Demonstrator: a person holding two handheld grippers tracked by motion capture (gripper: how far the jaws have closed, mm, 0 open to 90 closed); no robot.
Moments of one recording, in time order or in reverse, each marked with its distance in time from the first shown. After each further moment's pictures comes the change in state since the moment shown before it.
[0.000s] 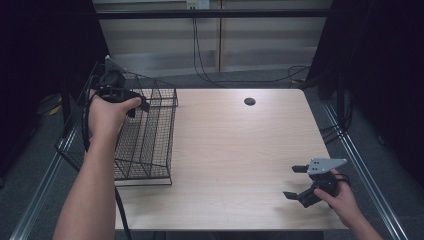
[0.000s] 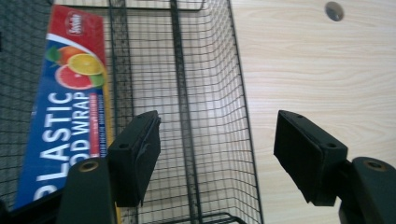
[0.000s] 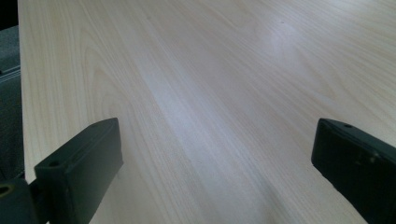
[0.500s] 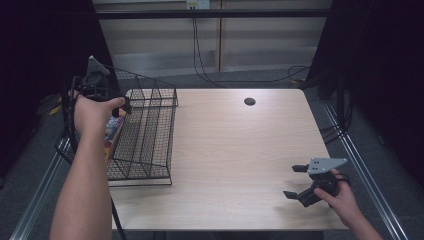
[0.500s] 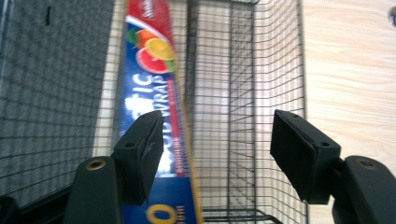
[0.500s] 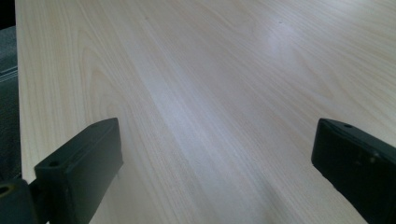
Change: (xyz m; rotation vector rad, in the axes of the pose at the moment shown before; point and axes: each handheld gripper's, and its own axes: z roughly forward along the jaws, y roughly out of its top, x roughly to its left) left arm 0.034 0.003 -0.007 0.036 0.112 -0.099; right arm -0.001 0.000 0.000 0.000 -0.004 -0.001
